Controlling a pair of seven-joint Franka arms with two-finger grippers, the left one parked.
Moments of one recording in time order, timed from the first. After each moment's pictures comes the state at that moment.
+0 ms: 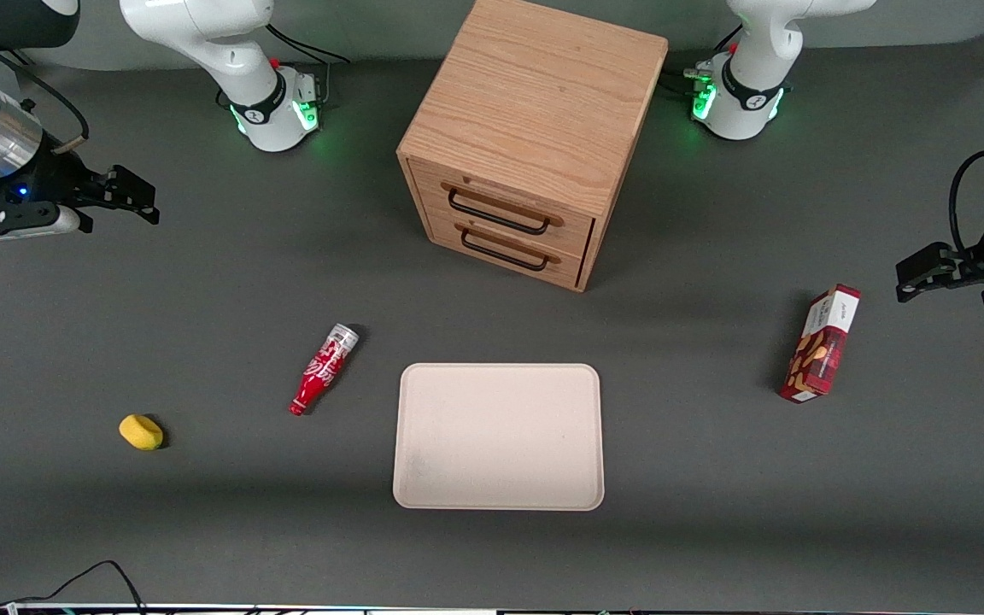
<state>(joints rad) 0.11 -0.22 -0.06 -1.94 0.00 1.68 -0.03</state>
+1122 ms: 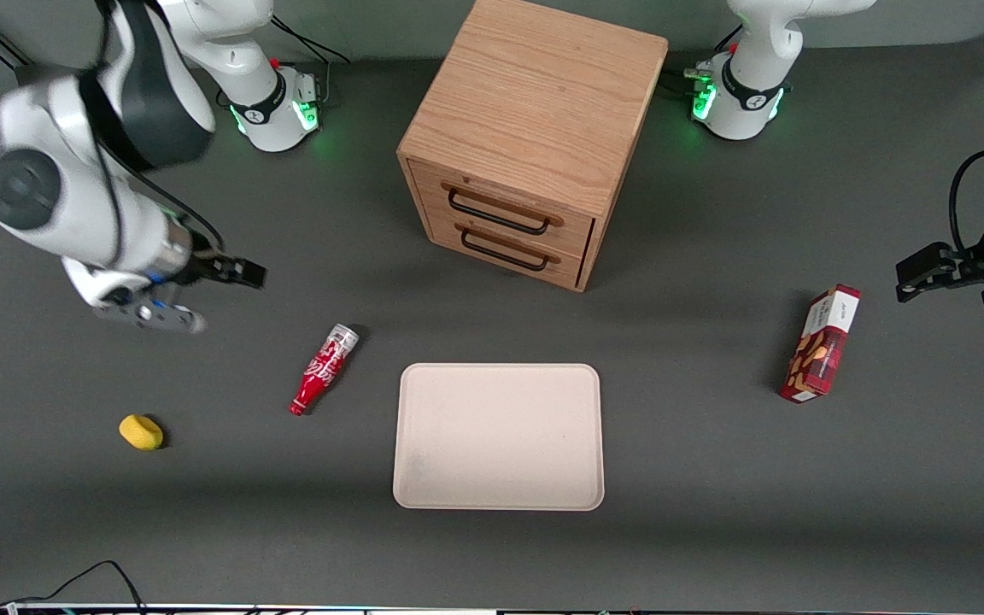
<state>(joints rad) 0.12 0.21 0.15 -1.73 0.00 1.74 0.54</state>
